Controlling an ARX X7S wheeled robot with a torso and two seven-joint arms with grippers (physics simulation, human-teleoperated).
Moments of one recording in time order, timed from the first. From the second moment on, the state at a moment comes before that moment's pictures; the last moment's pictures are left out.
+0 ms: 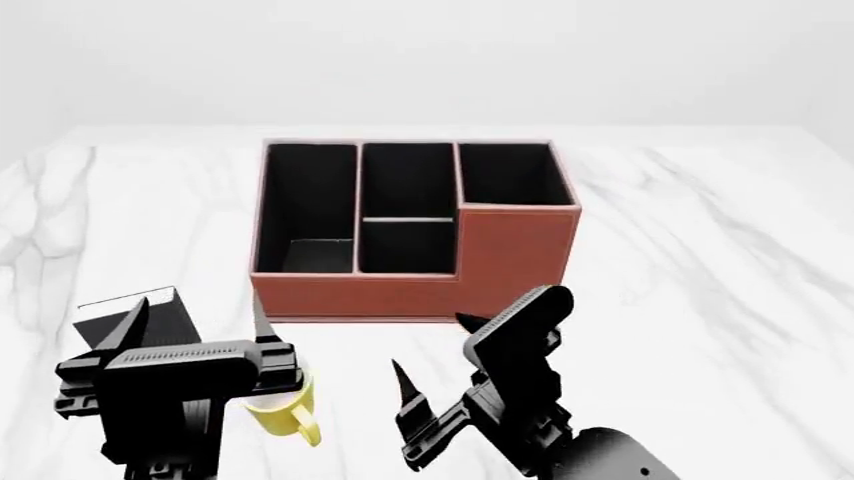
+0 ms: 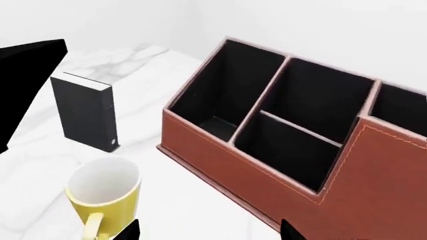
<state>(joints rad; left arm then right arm) 0.00 -0.22 0.07 0.66 -0.08 -0.51 -0.32 0.33 0.27 -0.40 -0.56 0.29 0.89 -0.14</state>
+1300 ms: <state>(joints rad) 0.01 -0.25 0.10 0.64 -0.13 -0.46 -0.35 0.38 0.13 -0.68 -0.29 0.27 0.85 -0.15</state>
